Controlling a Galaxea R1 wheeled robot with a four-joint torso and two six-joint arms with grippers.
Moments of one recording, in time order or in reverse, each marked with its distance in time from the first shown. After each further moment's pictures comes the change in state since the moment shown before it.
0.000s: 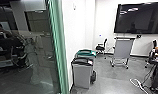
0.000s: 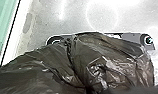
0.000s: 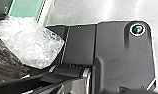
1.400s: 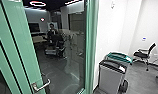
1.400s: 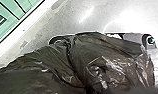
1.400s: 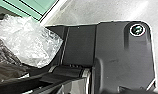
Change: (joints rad) left arm -0.001 -0.002 -0.007 0.000 0.000 0.002; right arm 0.000 0.000 -0.002 -0.002 0.003 0.001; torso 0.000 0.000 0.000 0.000
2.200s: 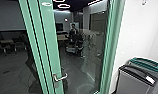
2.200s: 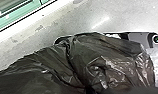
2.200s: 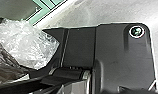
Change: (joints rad) left arm 0.004 0.000 -0.028 0.023 -0.014 0.002; right arm -0.006 0.000 -0.001 0.007 0.029 0.000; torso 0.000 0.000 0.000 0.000
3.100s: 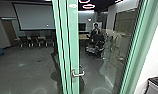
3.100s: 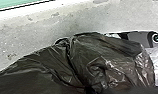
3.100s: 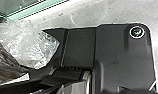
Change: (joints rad) left arm -0.001 0.004 -0.002 0.007 -0.005 0.020; right arm 0.000 0.000 0.000 0.000 0.001 -0.001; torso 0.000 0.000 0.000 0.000
